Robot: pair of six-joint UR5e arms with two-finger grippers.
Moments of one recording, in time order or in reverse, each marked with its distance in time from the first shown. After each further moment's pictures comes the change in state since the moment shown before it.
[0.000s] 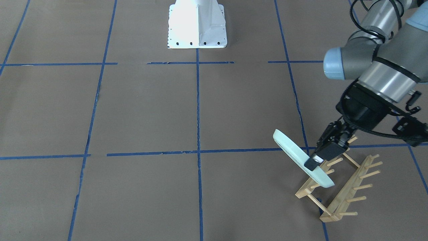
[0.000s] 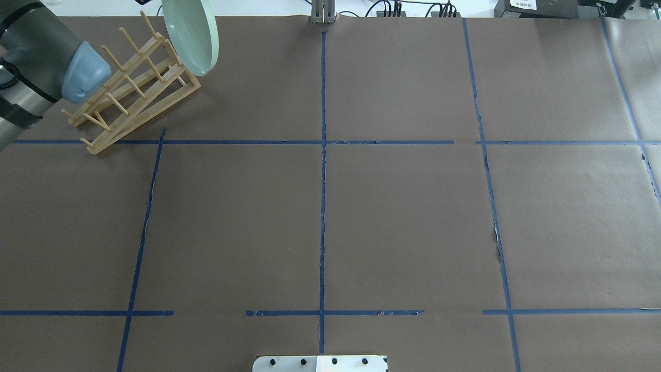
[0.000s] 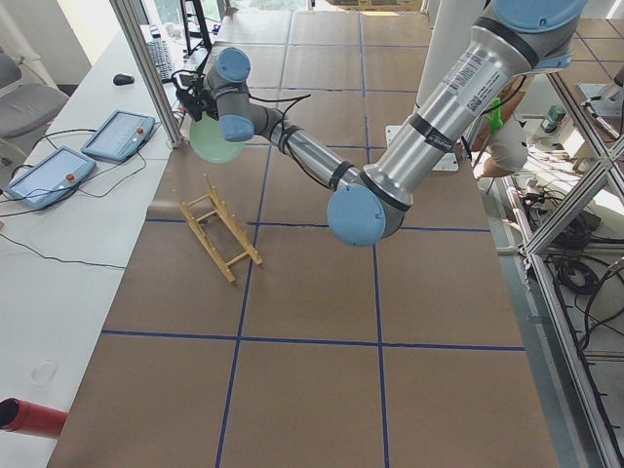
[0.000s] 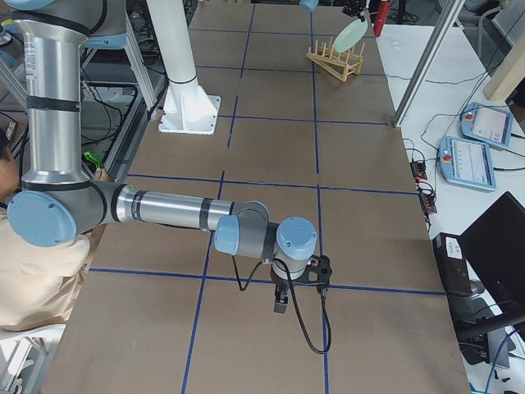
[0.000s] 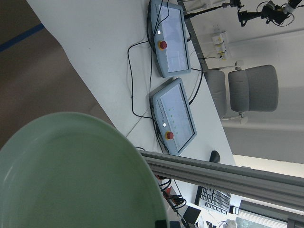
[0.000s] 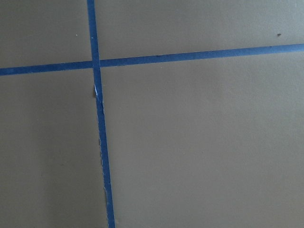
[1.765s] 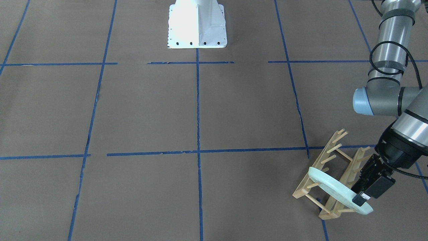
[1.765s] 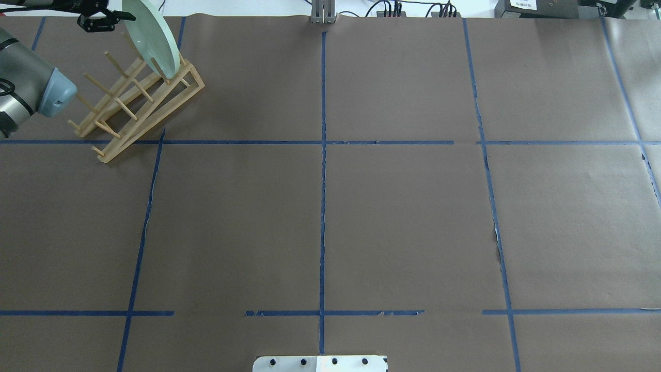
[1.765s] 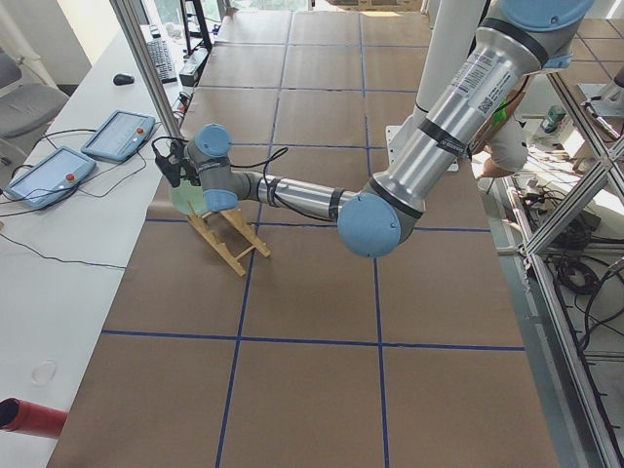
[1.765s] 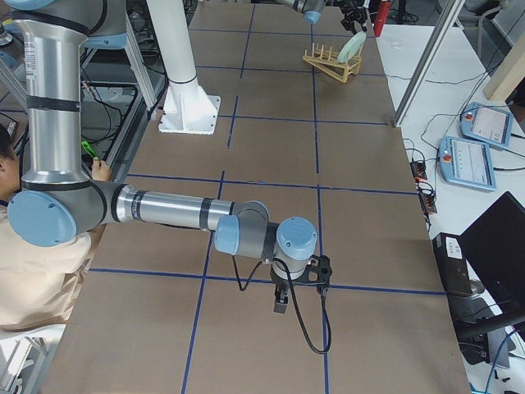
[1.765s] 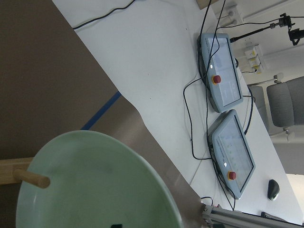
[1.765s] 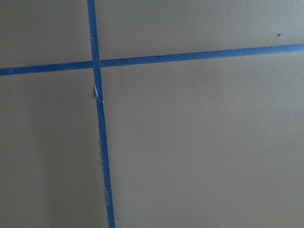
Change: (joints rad) left arm -0.097 0.068 0.411 -0.510 0.028 0.083; right arm 0.000 0.000 0.000 0.000 0.000 0.000
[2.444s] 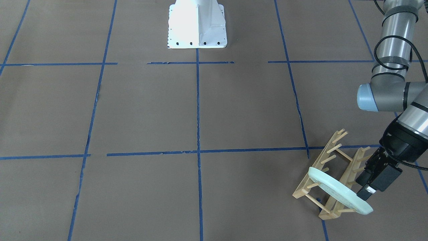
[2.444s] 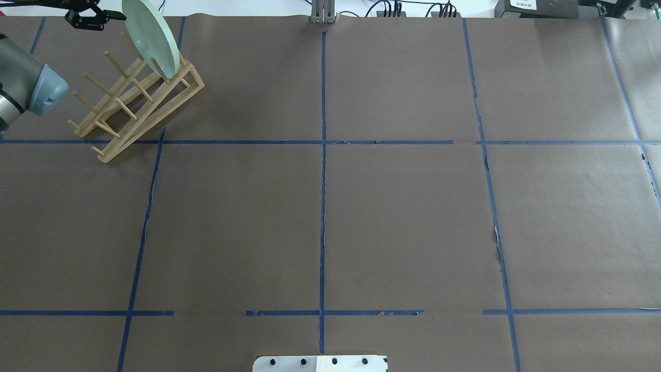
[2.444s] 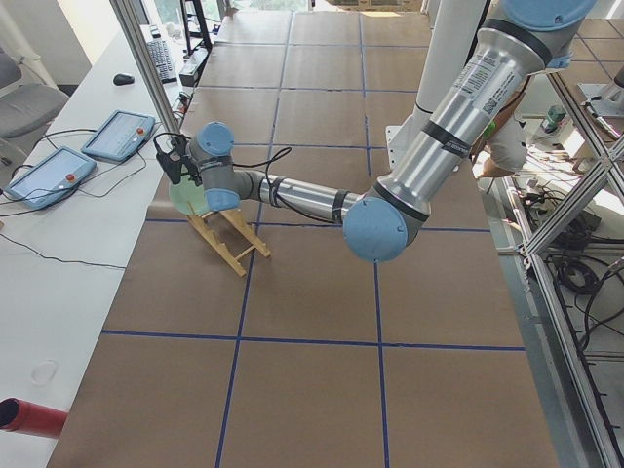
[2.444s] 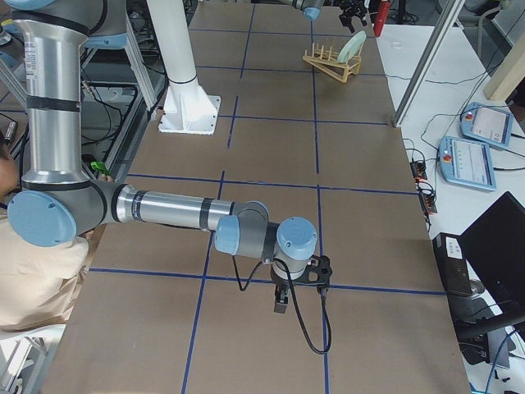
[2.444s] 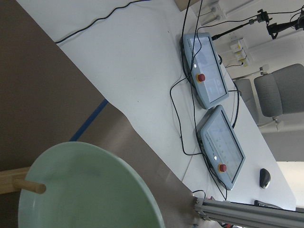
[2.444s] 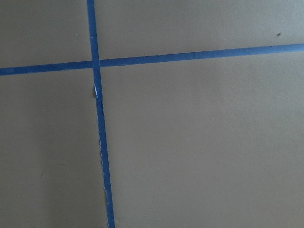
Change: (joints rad) left arm -0.008 0.029 -0.047 0.000 -0.023 0.022; right arm 0.000 0.000 -0.001 0.000 0.000 0.000
